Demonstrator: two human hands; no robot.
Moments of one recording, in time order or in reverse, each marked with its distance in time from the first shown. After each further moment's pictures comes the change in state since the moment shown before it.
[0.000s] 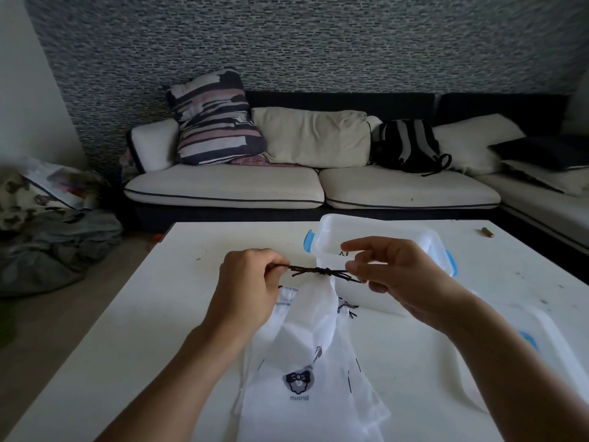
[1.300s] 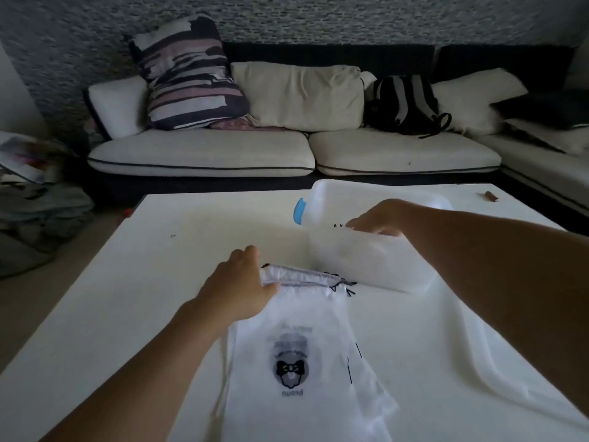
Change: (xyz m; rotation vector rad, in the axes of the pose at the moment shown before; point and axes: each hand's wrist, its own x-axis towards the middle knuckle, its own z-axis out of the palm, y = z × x) left_hand 0.010 -0.061 0.063 0.329 -0.661 -0.382; right_hand 0.209 0.106 -0.061 -1.104 -0.417 0.754
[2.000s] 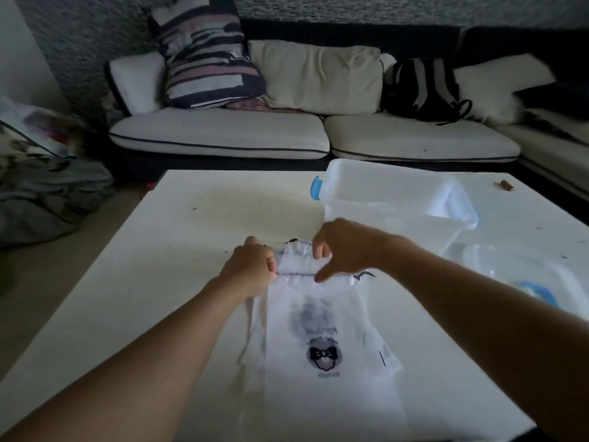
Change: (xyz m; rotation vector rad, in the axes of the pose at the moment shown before) left_hand 0.010 -0.042 0.037 -0.051 0.021 0.058; right_hand -0.124 -0.070 0.100 -0.250 0.365 -0.576
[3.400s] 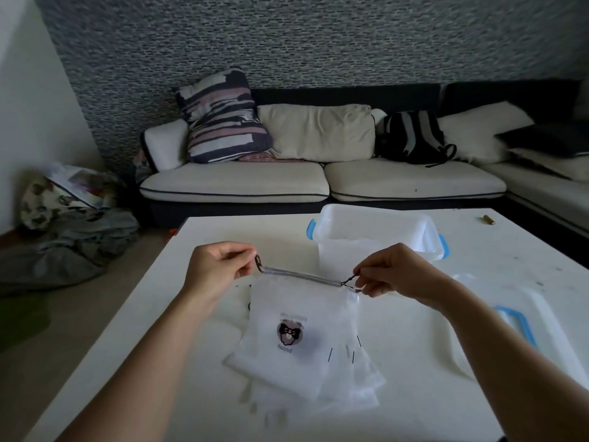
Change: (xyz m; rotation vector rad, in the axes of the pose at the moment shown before) left_hand -0.078 0.032 -0.094 -1.093 0.450 -0.020; right_hand -0.108 0.040 -0.011 1.087 0.329 0.130
